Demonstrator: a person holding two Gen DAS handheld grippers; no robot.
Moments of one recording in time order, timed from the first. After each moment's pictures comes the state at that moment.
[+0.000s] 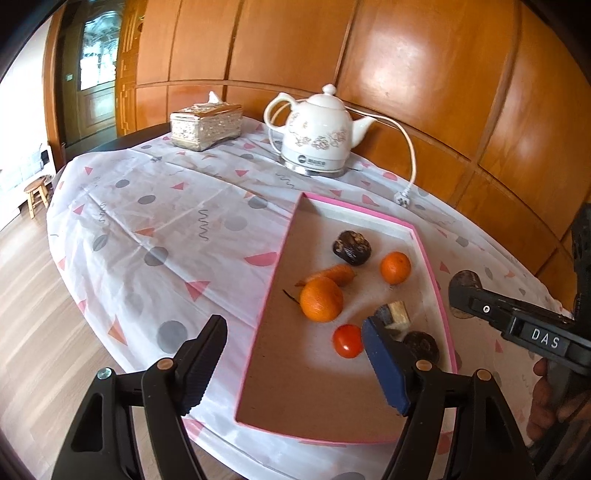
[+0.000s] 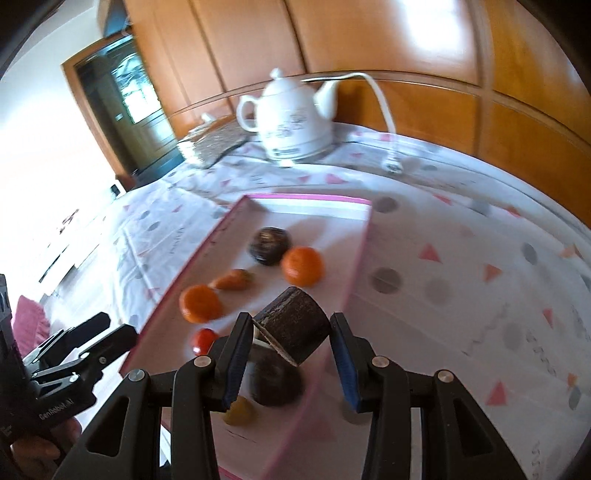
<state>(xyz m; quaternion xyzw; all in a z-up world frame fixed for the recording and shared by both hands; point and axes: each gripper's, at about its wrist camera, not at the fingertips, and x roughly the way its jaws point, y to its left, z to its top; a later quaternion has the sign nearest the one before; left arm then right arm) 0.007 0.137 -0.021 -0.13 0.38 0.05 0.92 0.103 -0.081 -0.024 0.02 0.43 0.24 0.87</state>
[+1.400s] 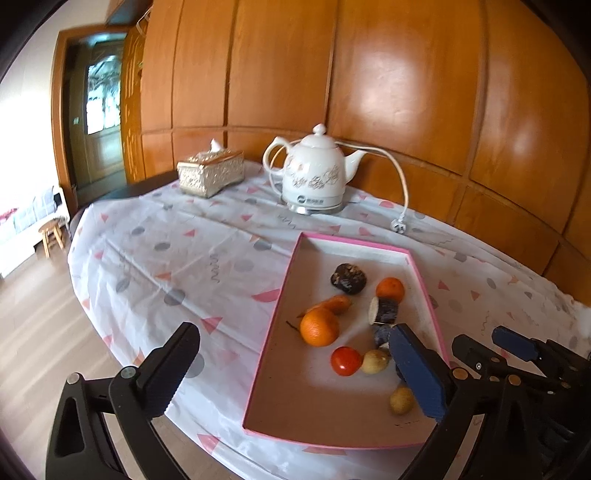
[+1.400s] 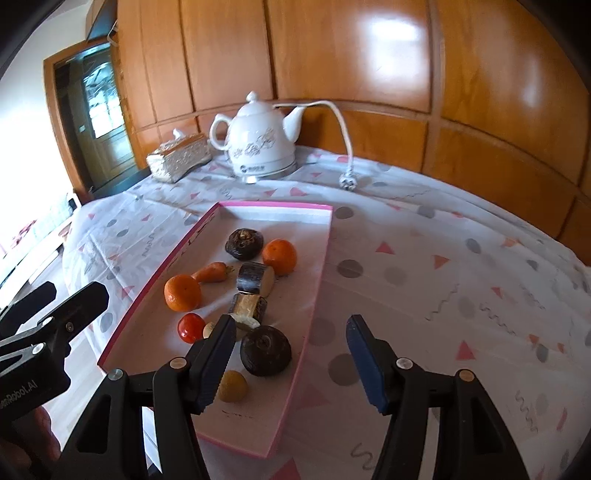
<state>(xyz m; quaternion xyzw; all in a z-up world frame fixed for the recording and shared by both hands) -0.017 0.112 0.005 -0.07 0.31 0.07 0.95 0.038 -0.079 -0.019 0.00 0.38 0.12 0.92</state>
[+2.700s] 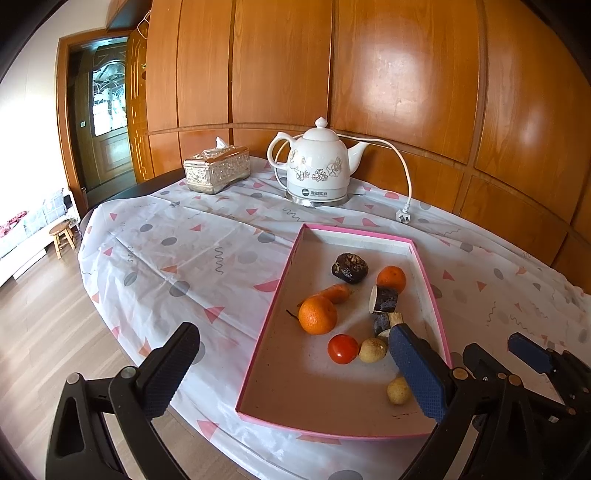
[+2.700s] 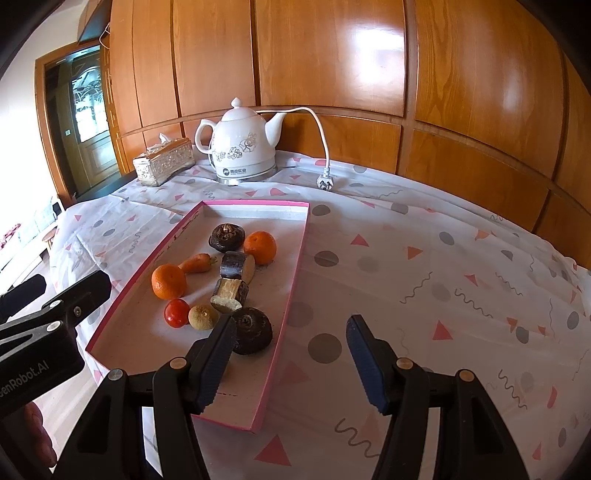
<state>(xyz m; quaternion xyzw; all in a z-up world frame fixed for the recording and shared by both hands) -0.020 0.097 0.002 -0.05 0.32 0.09 0.94 0.017 -0.084 -0.024 -0.02 0.36 0.09 0.93</state>
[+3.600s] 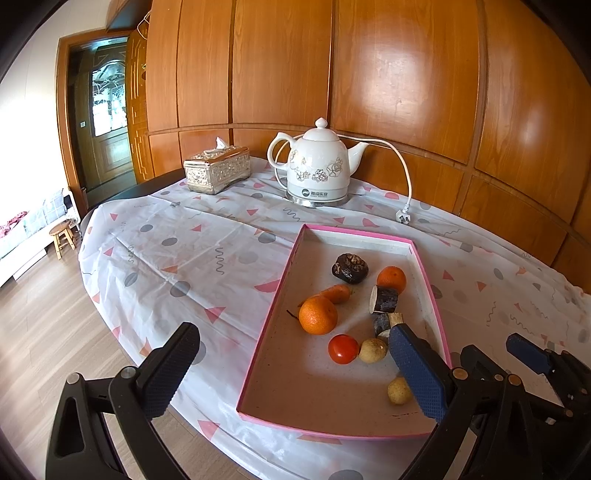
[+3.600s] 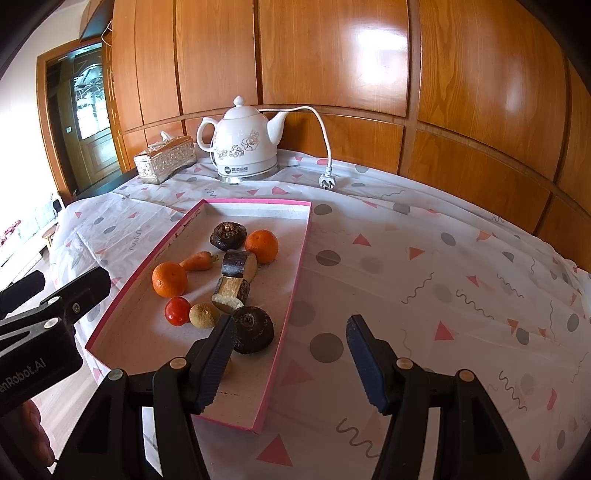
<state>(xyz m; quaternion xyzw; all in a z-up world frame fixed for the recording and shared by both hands) -0.020 0.098 0.002 -0.05 0.32 0.09 0.94 0.016 -0.083 -0.025 -0.02 0.36 0.09 0.93</state>
